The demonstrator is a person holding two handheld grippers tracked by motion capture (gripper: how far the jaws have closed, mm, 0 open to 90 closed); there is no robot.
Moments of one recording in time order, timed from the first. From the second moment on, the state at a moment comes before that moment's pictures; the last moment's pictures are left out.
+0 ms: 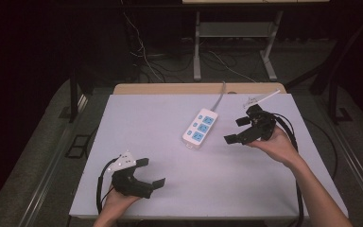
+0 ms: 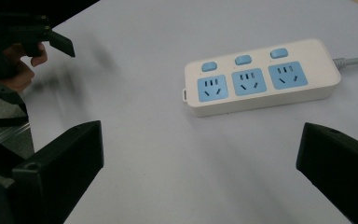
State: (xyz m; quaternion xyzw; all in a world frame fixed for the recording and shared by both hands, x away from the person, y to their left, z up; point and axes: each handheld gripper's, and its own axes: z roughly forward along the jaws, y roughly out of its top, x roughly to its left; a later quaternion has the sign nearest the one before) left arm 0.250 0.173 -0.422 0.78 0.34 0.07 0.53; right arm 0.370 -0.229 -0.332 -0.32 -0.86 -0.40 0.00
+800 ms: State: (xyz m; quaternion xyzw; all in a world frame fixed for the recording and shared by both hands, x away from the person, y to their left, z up) left arm 0.251 0.174 -0.423 0.78 0.33 0.06 0.53; right arm 0.415 -0.197 -0.316 -0.32 -0.86 -0.39 0.01
